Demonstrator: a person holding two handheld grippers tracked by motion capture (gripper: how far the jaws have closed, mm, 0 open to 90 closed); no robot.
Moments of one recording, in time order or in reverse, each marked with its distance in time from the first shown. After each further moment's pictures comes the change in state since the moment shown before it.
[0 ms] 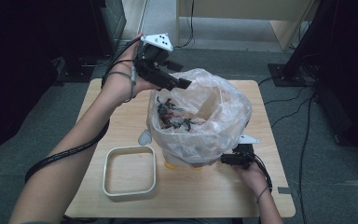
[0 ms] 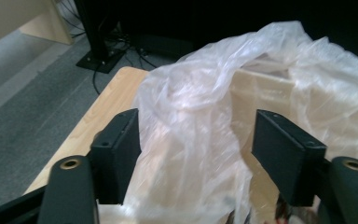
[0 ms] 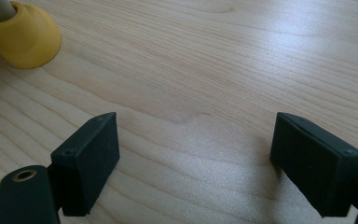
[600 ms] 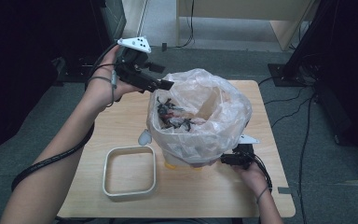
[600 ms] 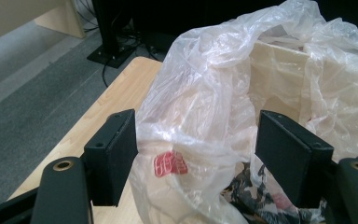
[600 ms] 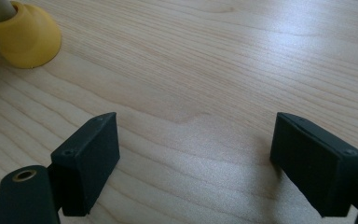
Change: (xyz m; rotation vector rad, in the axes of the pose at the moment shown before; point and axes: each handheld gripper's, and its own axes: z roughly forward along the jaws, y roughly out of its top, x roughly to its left) left arm 0.012 -0.030 -0.029 -0.019 0.030 -0.046; right arm 0.000 0.000 0.000 0.000 0.000 0.001
